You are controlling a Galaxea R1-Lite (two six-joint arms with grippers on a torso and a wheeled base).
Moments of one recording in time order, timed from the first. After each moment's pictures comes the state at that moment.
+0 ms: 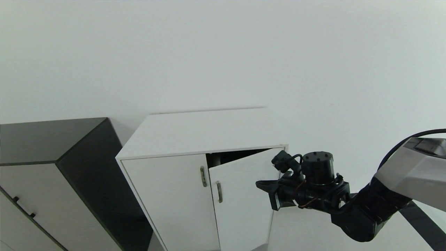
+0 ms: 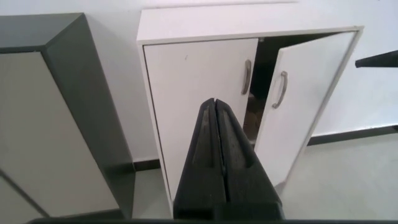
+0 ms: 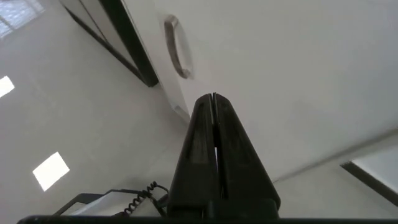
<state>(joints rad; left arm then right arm) 0.00 0.00 0.00 0.00 -0.02 0.00 0.59 2.12 -0.78 -1.01 0.31 -0.05</state>
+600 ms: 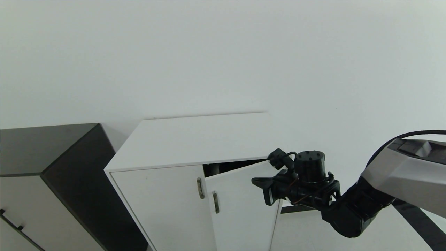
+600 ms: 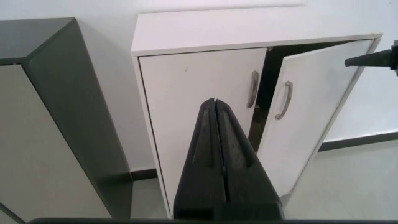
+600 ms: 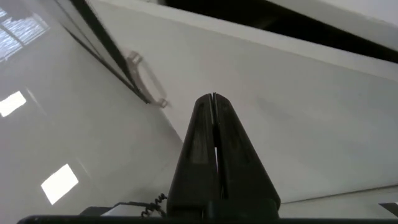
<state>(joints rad) 0.00 0.00 0.00 0.00 -0.02 0.00 0.59 2.18 -0.86 -1.02 0.28 0.02</state>
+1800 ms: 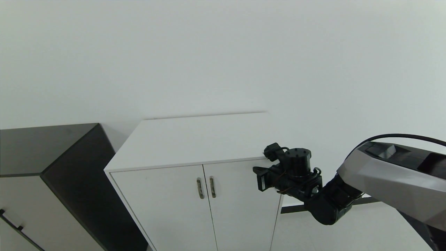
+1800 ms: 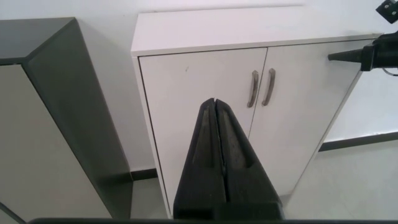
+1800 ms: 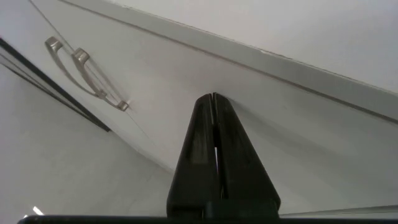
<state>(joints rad) 0.00 0.00 0.00 0.00 -0.02 0.00 0.58 2.32 -1.05 -1.02 0.09 0.05</state>
